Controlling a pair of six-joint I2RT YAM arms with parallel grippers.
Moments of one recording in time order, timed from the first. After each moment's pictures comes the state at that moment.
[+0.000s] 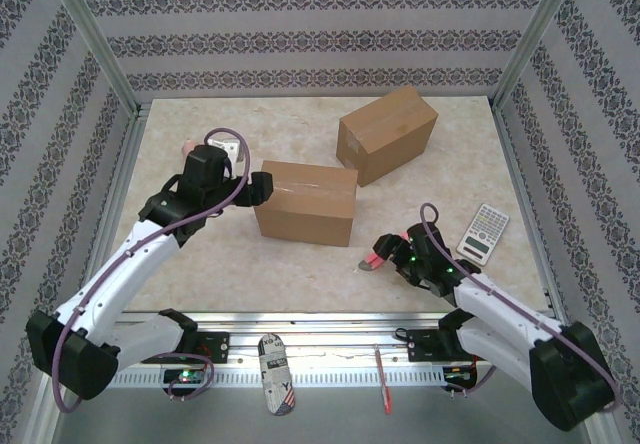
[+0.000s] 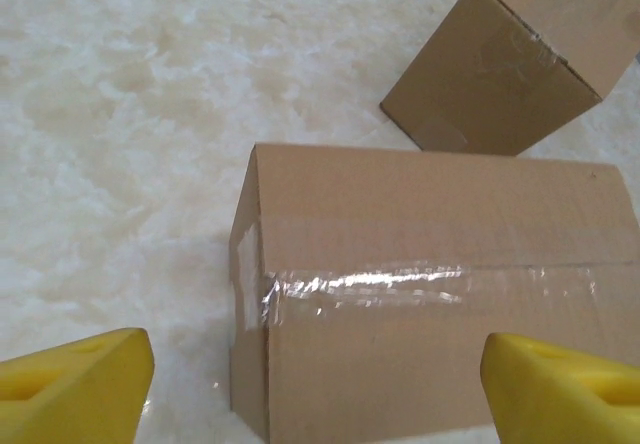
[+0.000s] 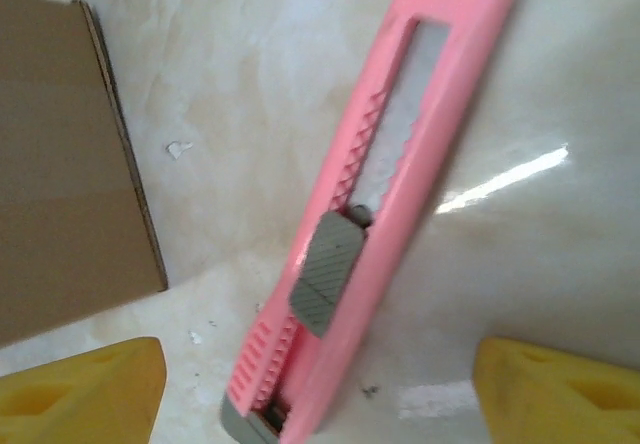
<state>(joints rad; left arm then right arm) -0.42 1.10 1.05 -0.60 0.01 -0.37 0.43 0.89 0.27 -0.27 -0.11 1.07</state>
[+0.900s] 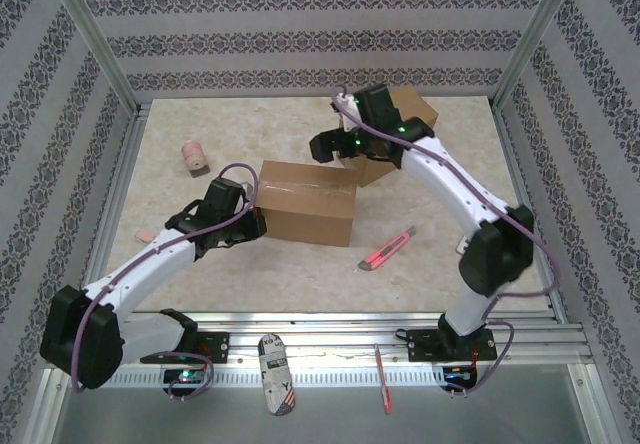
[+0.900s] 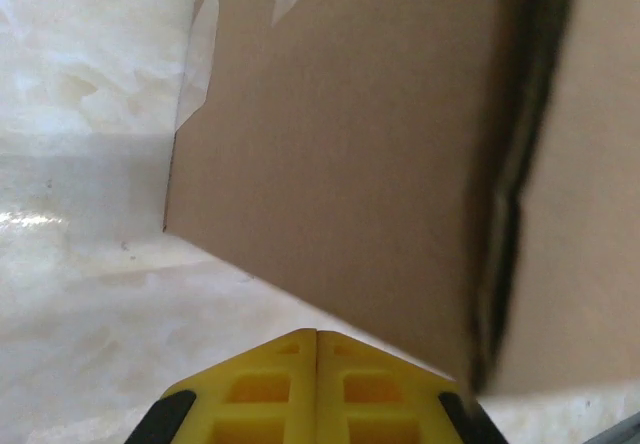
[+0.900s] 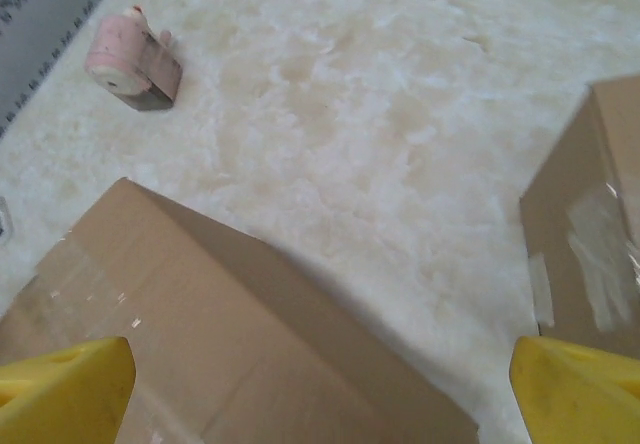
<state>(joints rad) -0.42 1.18 0.73 -0.46 0.21 -0.64 0.48 1.76 1.66 -0.68 -0.27 0.16</state>
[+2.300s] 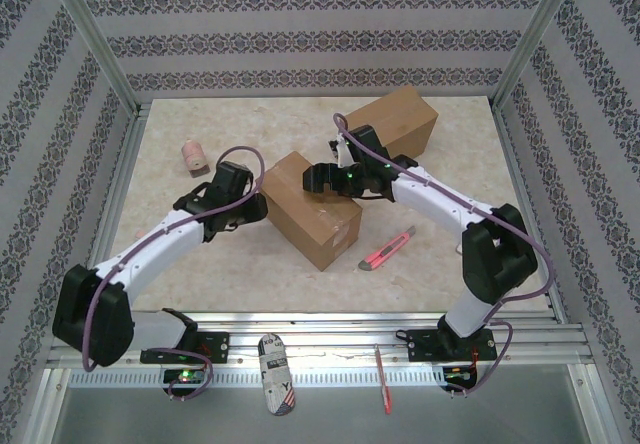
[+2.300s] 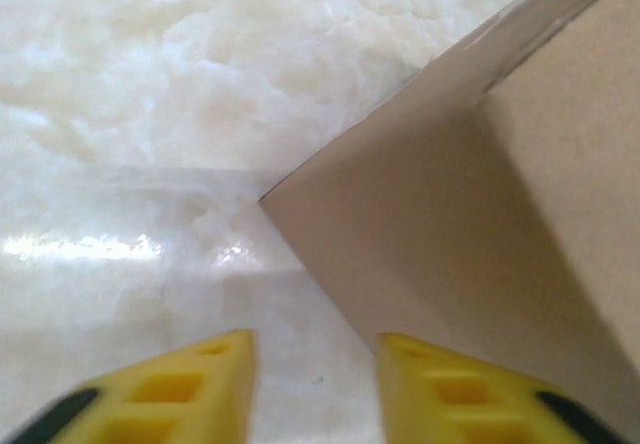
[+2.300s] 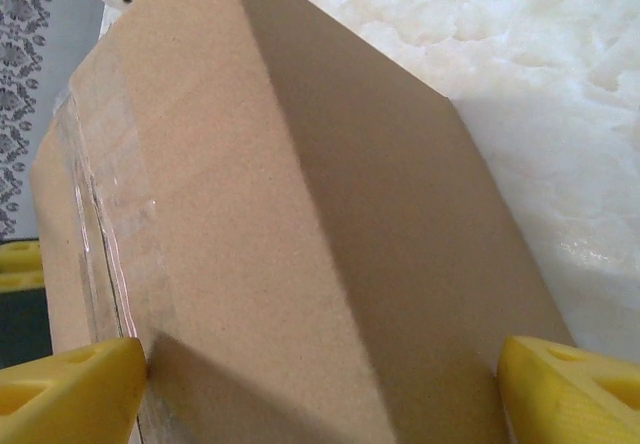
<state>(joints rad) -0.42 1.28 0.89 -0.55 -0.02 -0.61 0.55 1.67 1.25 -0.41 -0.42 0.58</state>
